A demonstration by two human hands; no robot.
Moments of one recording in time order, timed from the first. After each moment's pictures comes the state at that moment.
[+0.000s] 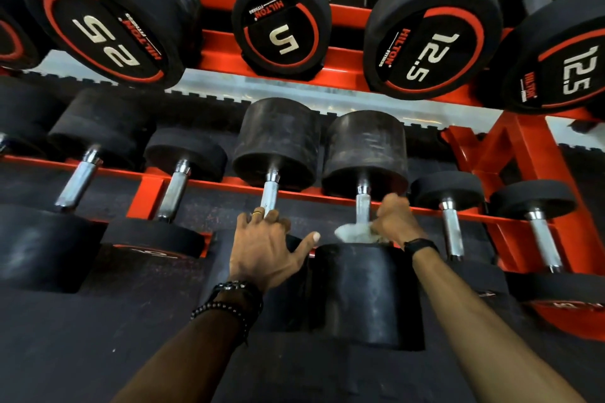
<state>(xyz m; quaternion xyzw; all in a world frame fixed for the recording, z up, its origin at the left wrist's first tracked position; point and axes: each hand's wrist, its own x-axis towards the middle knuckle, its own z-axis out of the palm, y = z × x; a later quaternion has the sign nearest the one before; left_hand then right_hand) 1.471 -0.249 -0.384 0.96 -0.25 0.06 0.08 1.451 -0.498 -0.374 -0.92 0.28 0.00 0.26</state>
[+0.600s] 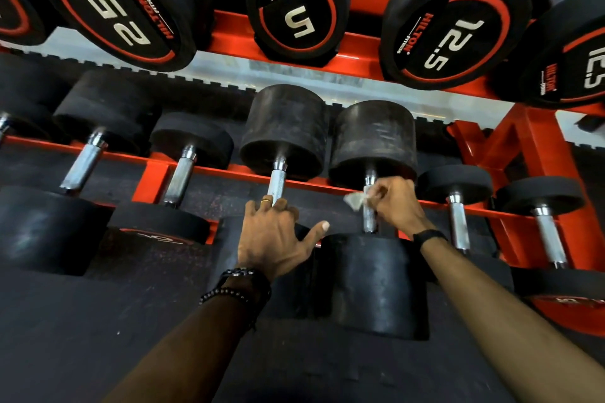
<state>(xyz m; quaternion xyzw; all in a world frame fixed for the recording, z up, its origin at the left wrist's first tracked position) 1.470 -0.246 -0.382 0.96 -0.26 0.05 0.08 1.463 -0.504 -0.378 -0.95 0.15 -0.08 0.27</state>
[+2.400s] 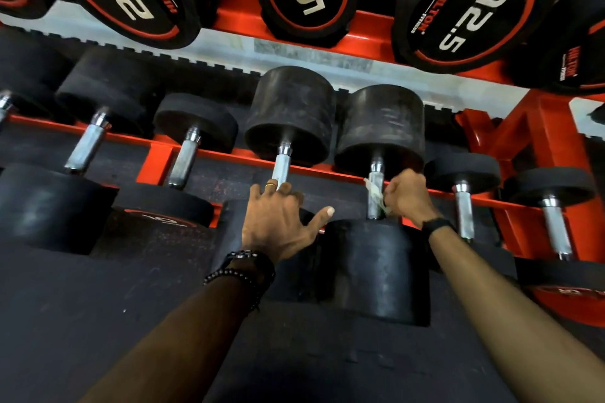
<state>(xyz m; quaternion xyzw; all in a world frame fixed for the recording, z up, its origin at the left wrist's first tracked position) 1.470 -0.245 -0.382 0.96 -0.25 0.05 0.08 1.458 -0.496 -0.377 -0.94 0.25 -0.05 0.23</state>
